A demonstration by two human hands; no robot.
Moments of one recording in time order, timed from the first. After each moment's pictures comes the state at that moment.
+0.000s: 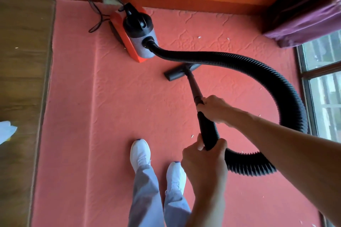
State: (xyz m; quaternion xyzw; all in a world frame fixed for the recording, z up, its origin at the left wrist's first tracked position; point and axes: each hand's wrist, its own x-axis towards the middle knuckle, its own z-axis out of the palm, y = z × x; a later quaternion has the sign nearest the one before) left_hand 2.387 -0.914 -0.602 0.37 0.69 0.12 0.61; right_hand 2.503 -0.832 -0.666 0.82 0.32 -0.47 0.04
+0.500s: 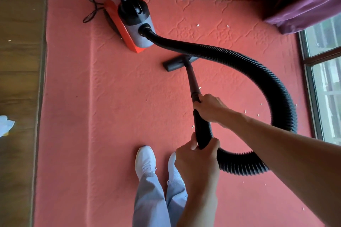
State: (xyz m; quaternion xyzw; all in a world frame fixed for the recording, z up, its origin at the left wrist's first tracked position) left_hand 2.365 -0.944 -0.629 0.36 0.71 0.11 0.60; right_hand 2.478 -0.867 -0.683 0.82 0.31 -0.47 0.00
